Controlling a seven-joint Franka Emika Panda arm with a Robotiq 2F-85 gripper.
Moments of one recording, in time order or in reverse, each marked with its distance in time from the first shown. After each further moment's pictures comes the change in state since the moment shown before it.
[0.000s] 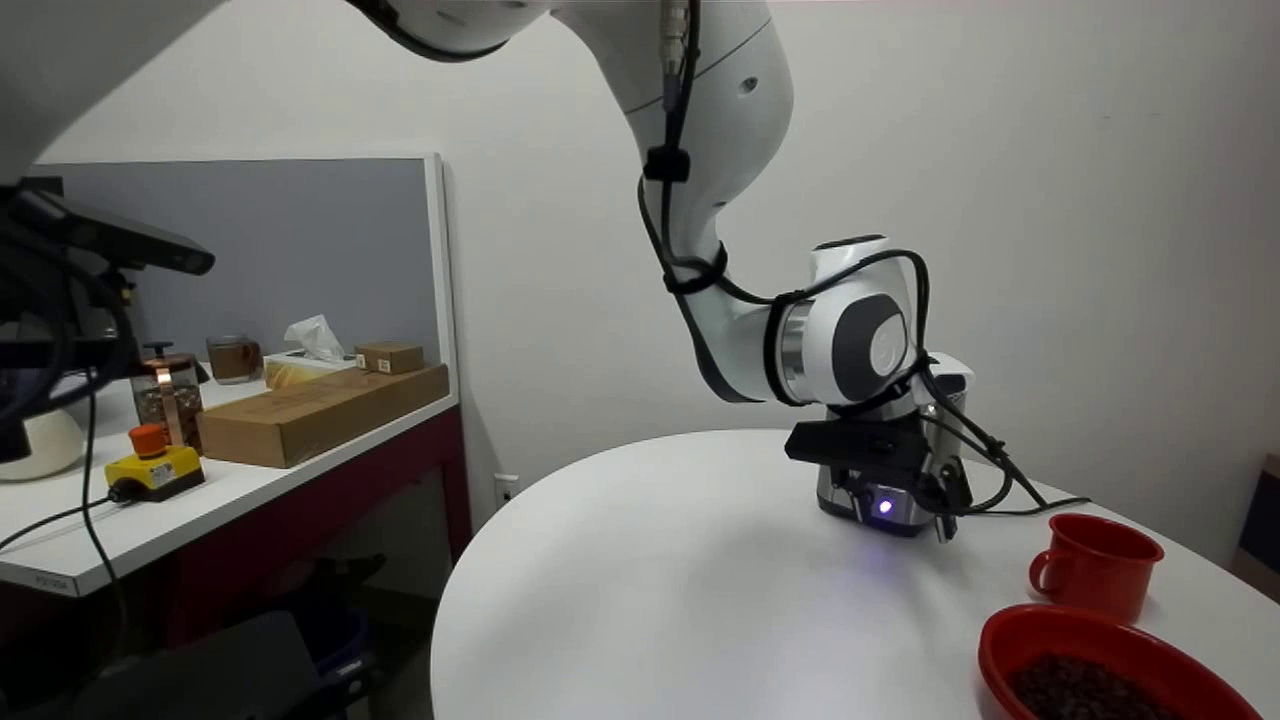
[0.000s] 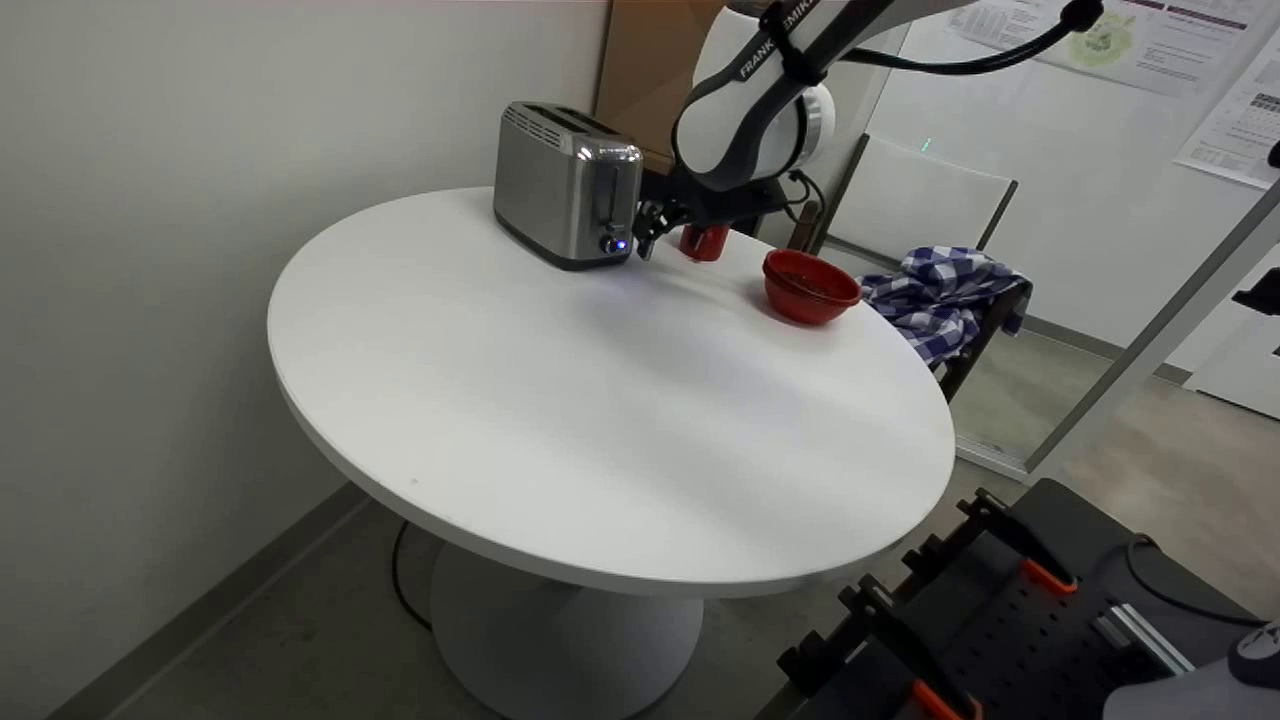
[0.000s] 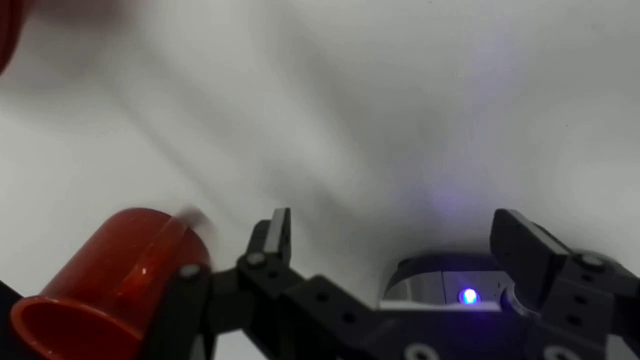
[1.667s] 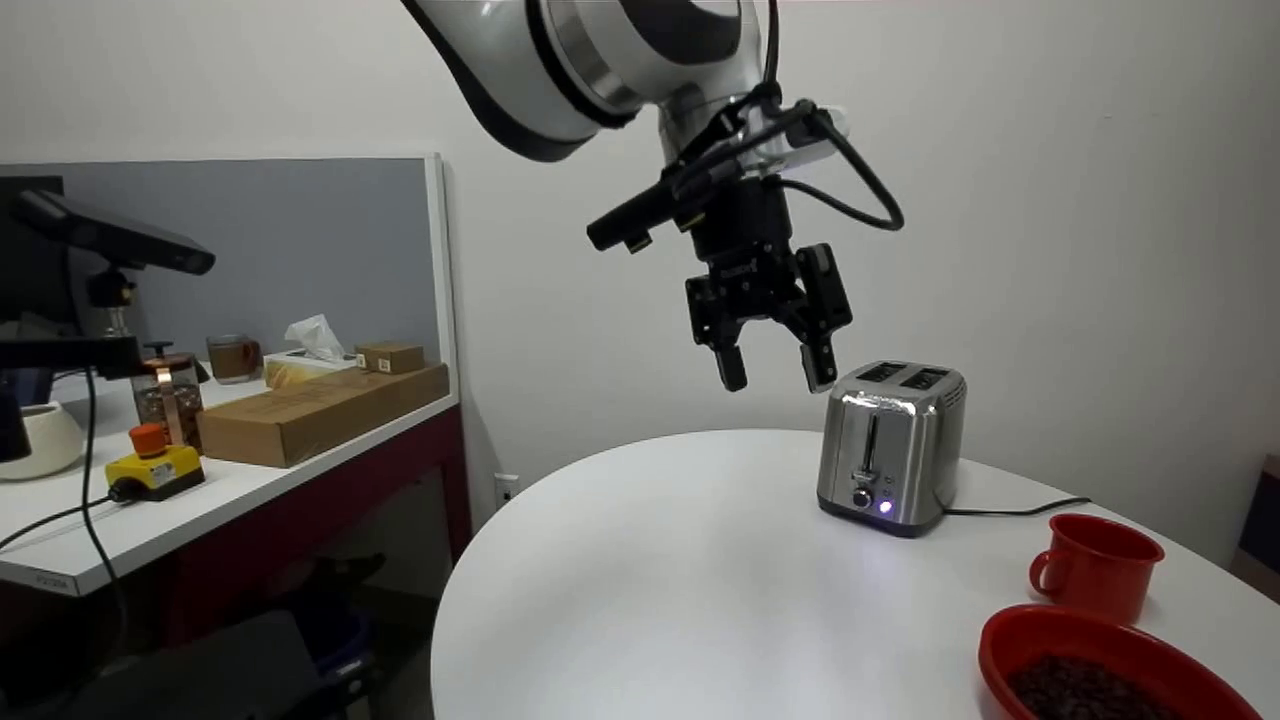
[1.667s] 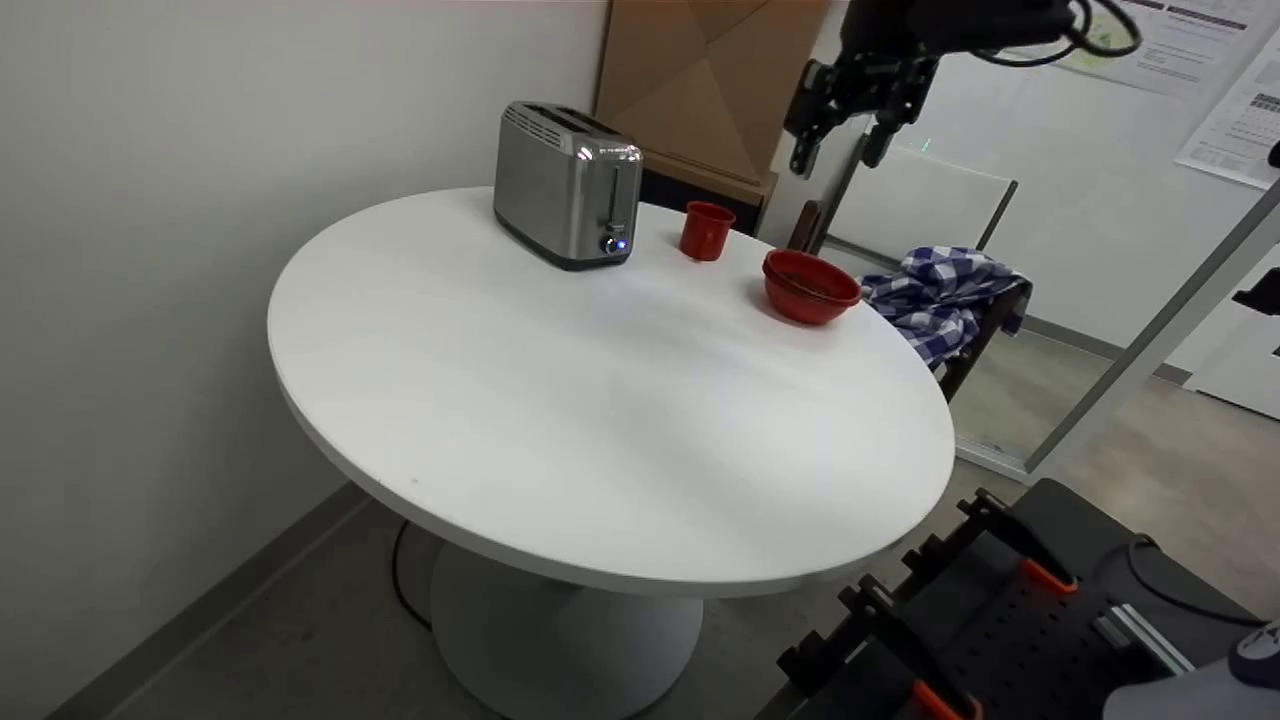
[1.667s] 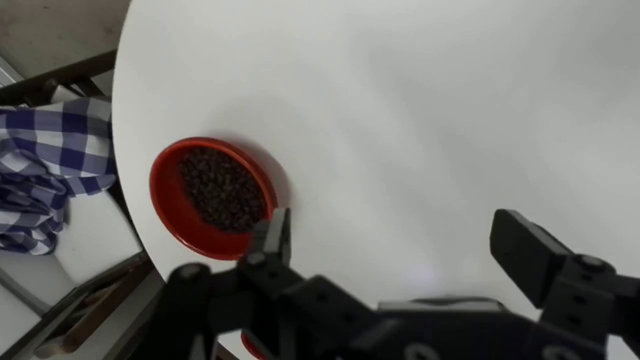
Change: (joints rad) arm -0.072 -0.927 0.139 -0.725 -0.163 -0.386 0.244
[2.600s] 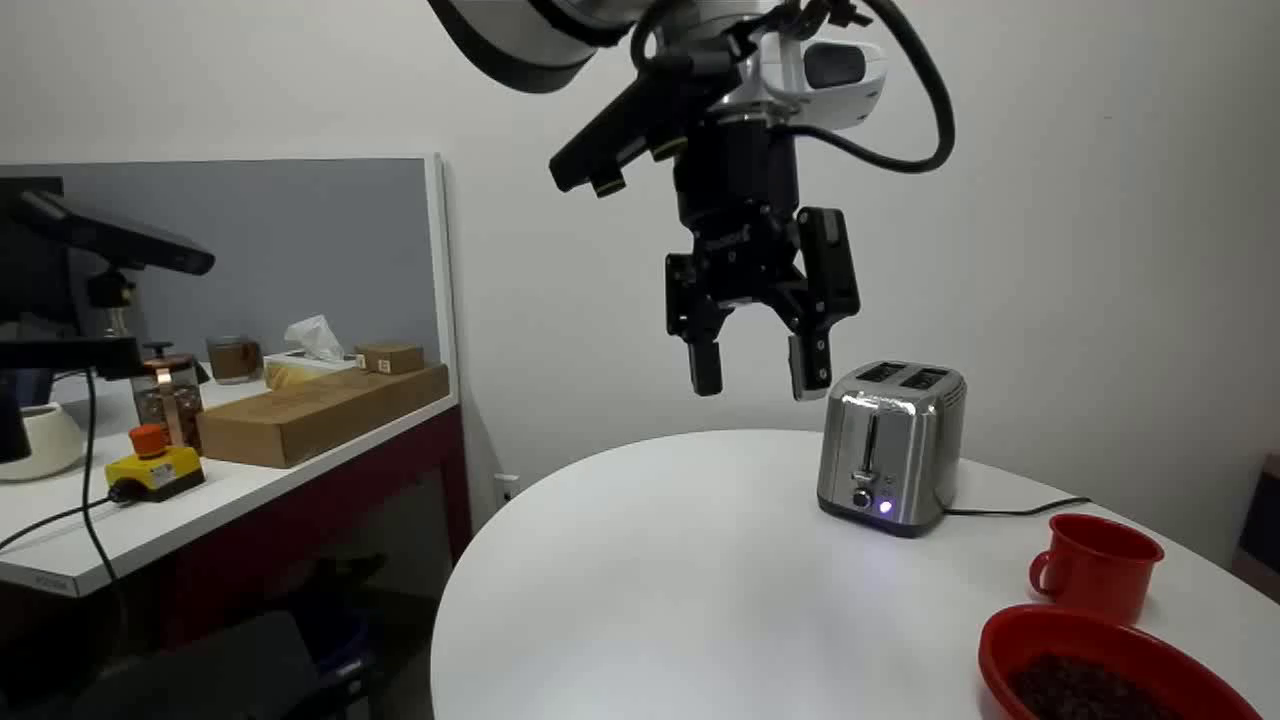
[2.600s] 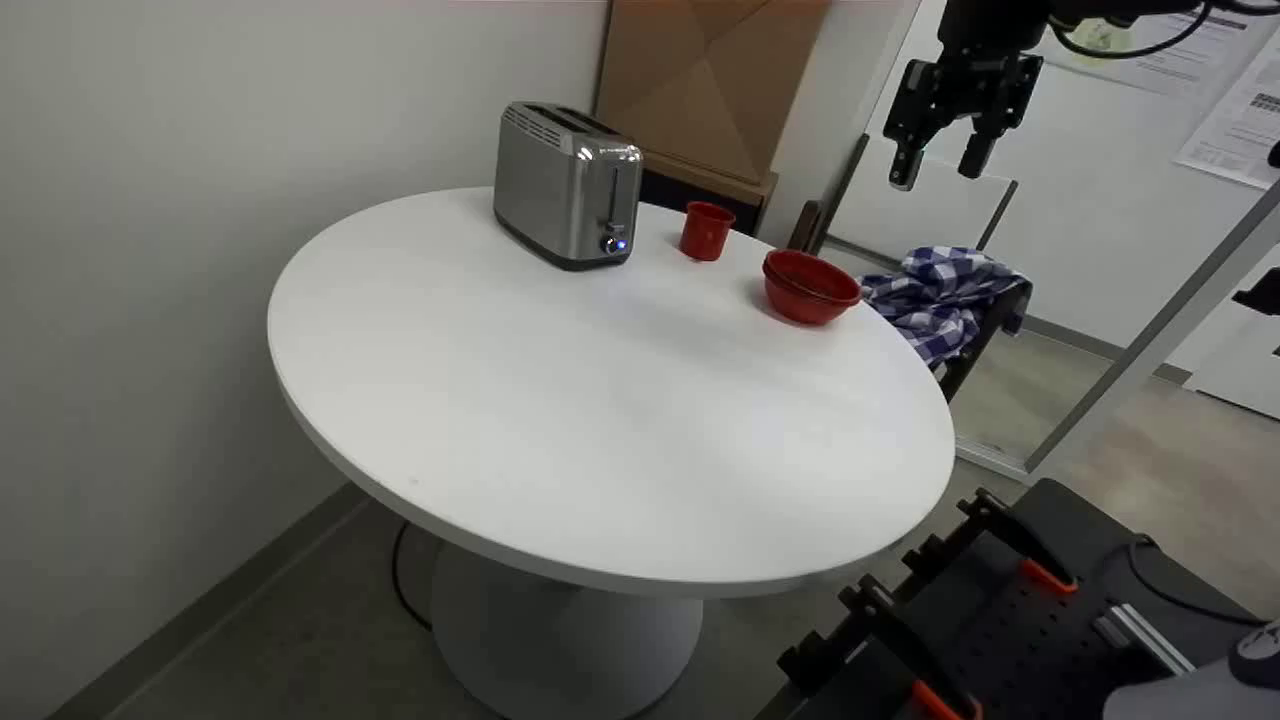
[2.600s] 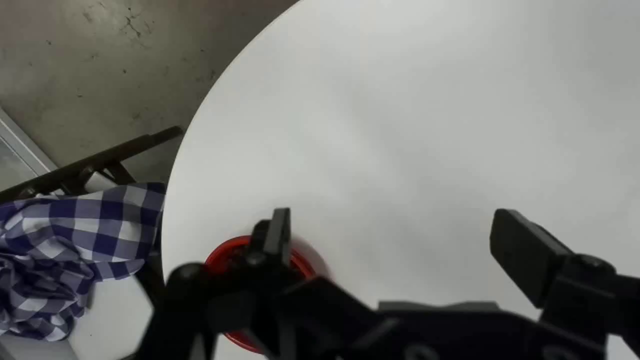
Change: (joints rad) arm -0.041 -0.174 -0.056 -0.070 0.093 -0.253 -0.169
